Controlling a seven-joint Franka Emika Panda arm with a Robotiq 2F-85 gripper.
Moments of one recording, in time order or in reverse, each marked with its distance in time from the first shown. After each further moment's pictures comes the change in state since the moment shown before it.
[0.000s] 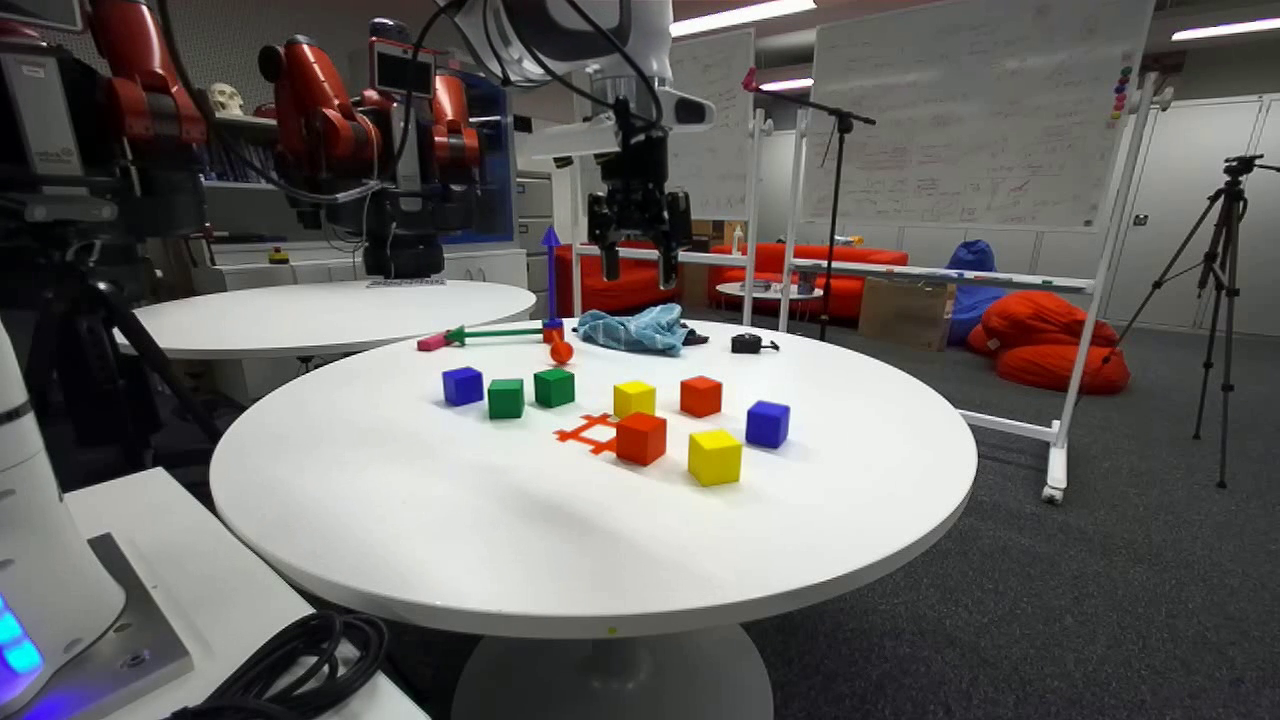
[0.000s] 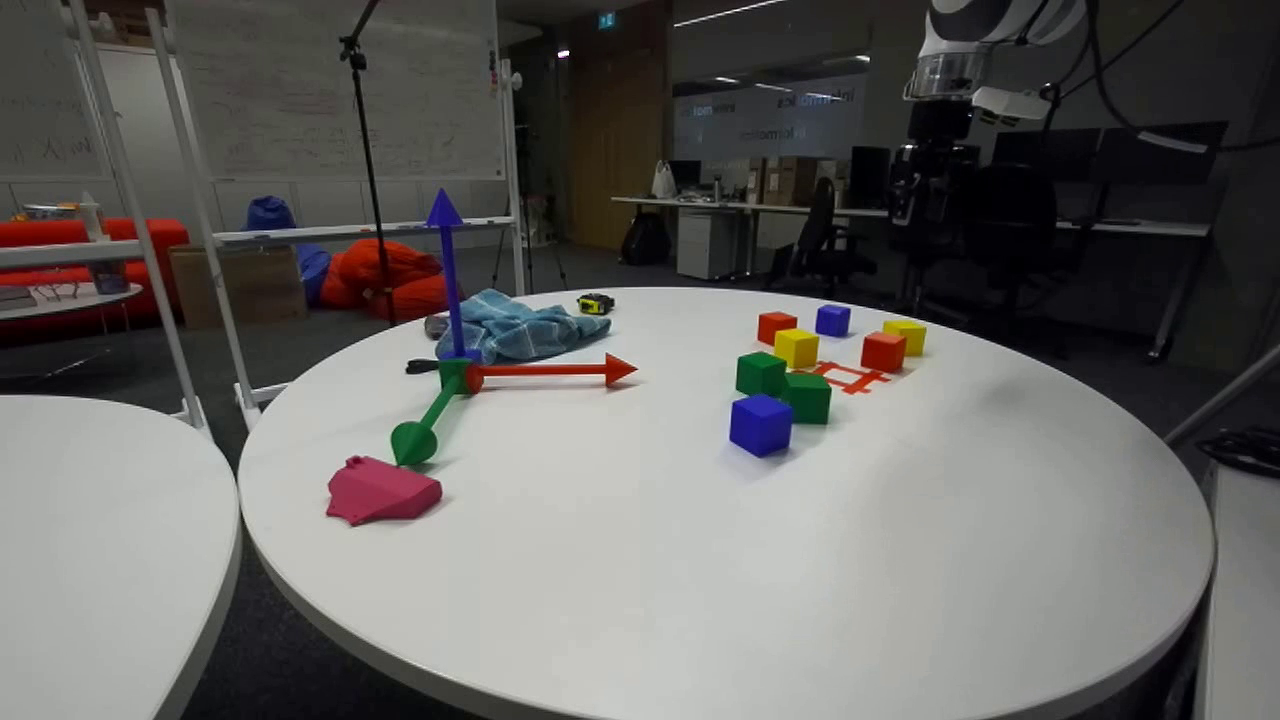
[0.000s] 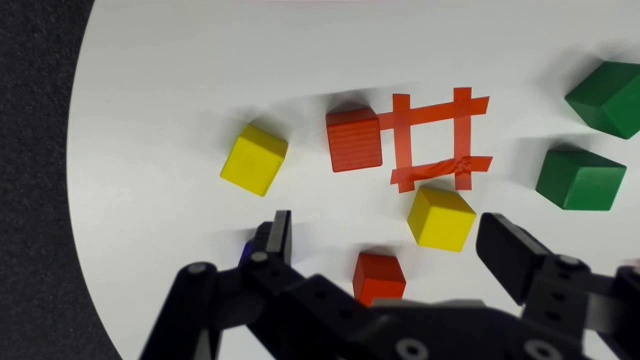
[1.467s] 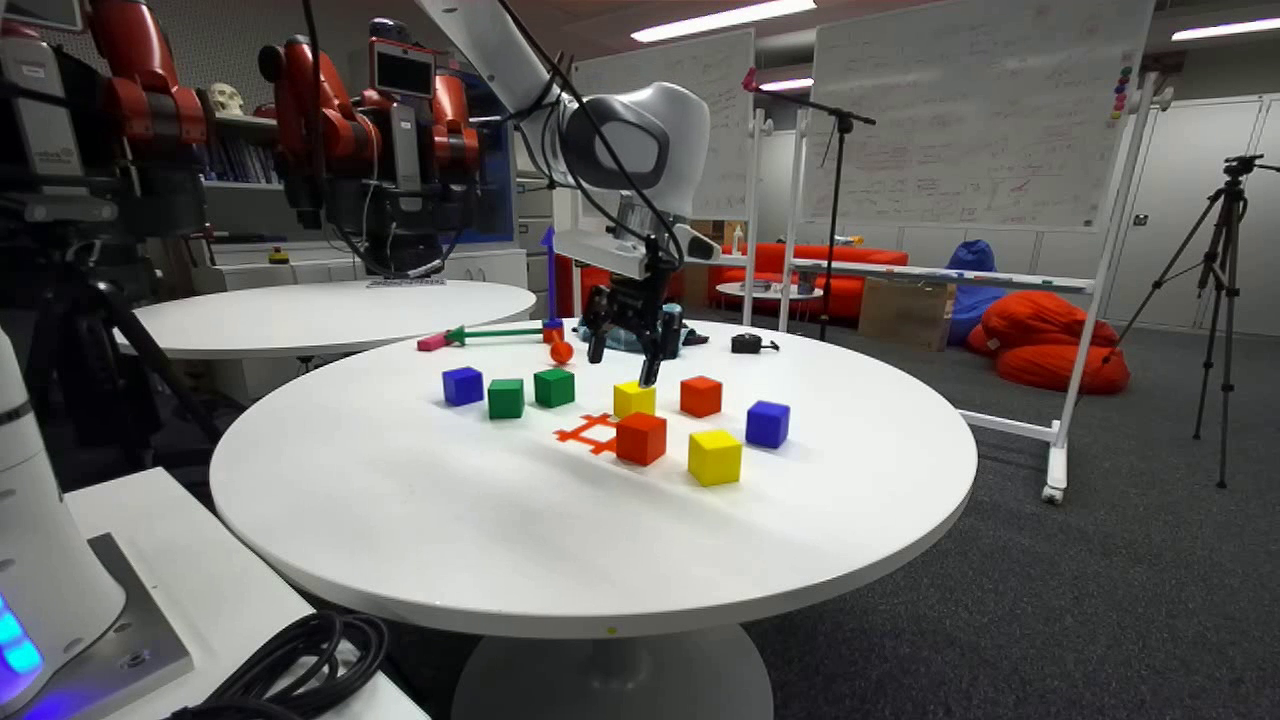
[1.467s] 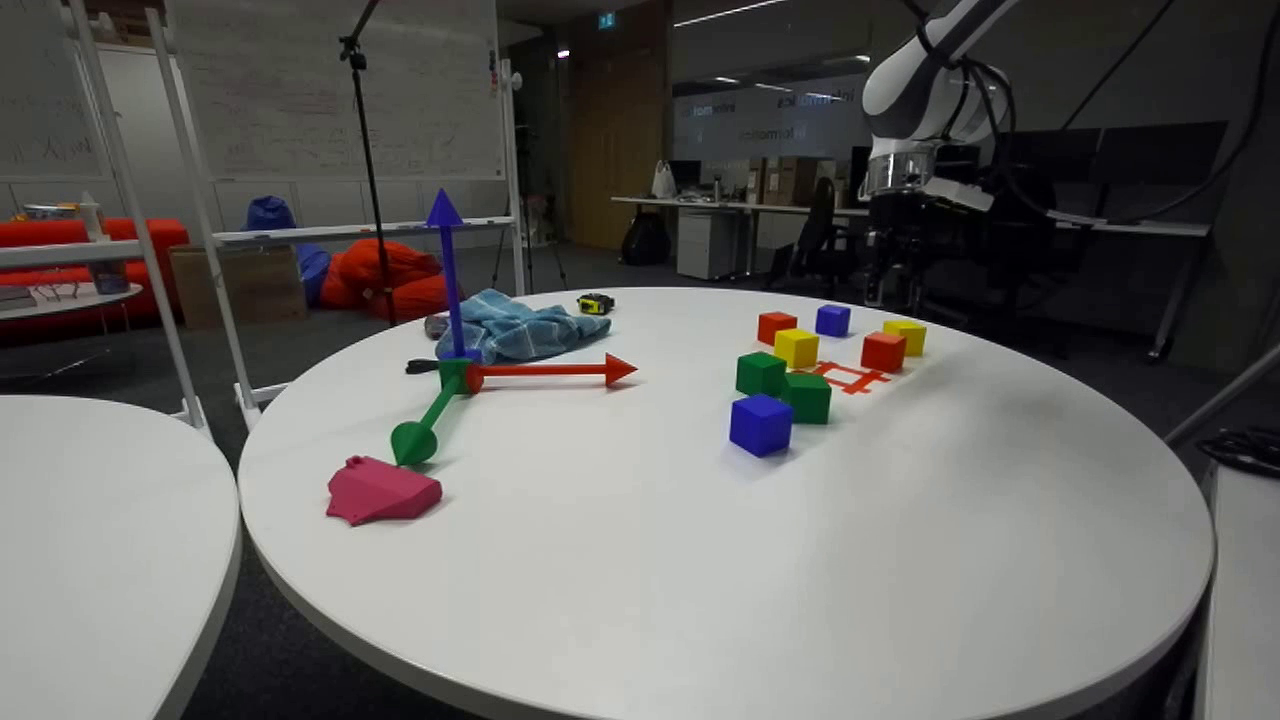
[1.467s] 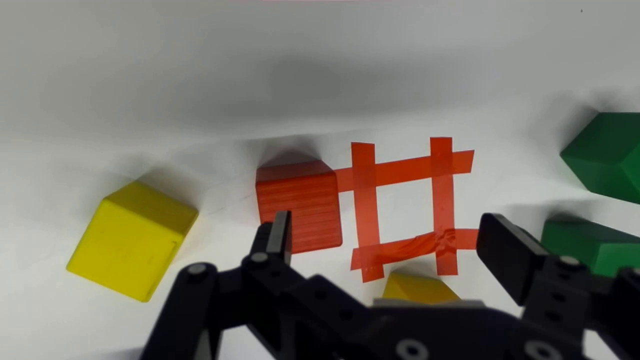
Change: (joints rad) arm -0.091 0.316 0.119 0.139 0.158 -0.065 -0.134
